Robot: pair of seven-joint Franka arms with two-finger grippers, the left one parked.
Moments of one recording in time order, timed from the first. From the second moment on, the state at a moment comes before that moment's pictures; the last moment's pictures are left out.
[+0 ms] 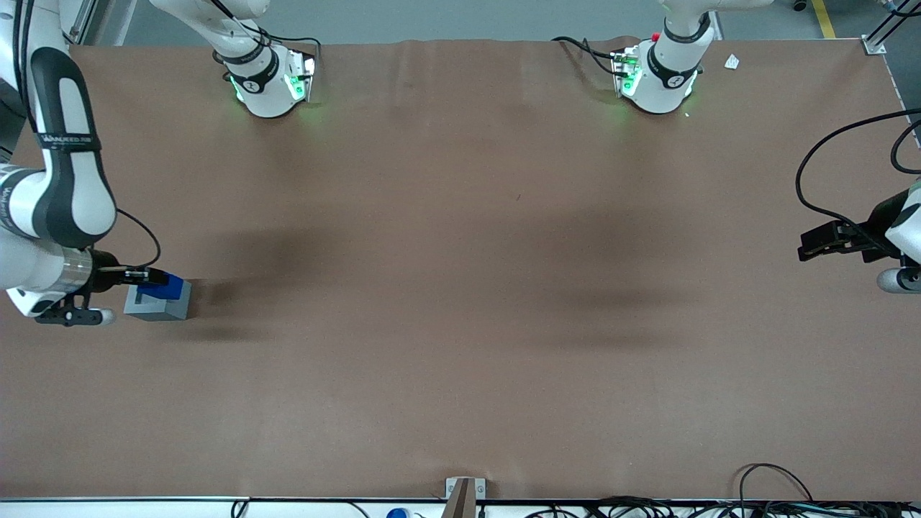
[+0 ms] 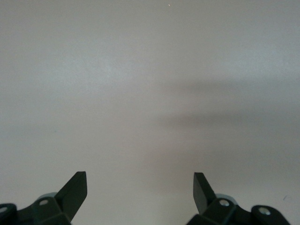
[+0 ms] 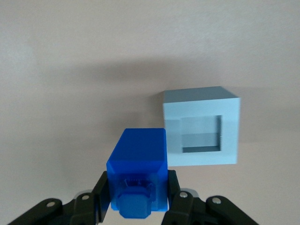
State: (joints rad) arm -0.14 0.38 -0.09 -1.76 0.09 1.95 -0.21
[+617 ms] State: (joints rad) arm -0.19 0.38 -0.09 -1.75 0.08 1.94 -0.21
